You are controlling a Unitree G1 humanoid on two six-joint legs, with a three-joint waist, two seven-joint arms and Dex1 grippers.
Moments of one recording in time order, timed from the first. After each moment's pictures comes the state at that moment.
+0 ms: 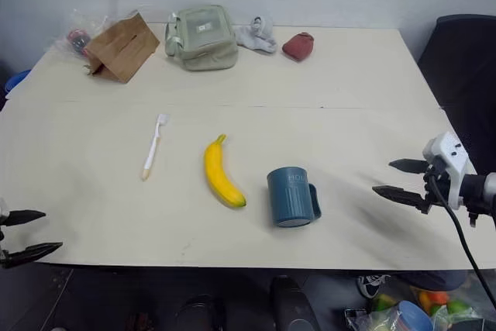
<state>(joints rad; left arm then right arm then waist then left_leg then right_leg) 0.30 1.07 0.65 0.20 -0.29 0.18 -1.22 -0.21 -1.03 -0.28 0.20 0.43 0.41 1.25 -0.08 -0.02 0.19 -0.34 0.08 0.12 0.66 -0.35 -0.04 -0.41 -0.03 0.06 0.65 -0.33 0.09</state>
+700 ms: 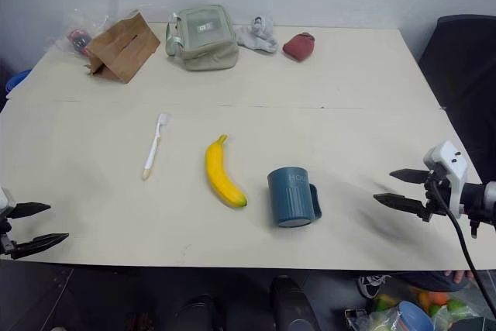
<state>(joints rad) 0.27 1.06 0.62 0.15 -0.29 0.23 -1.17 -0.16 -1.03 -0.29 0.17 0.46 0.50 1.27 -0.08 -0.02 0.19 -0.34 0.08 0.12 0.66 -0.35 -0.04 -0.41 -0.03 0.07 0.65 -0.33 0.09</state>
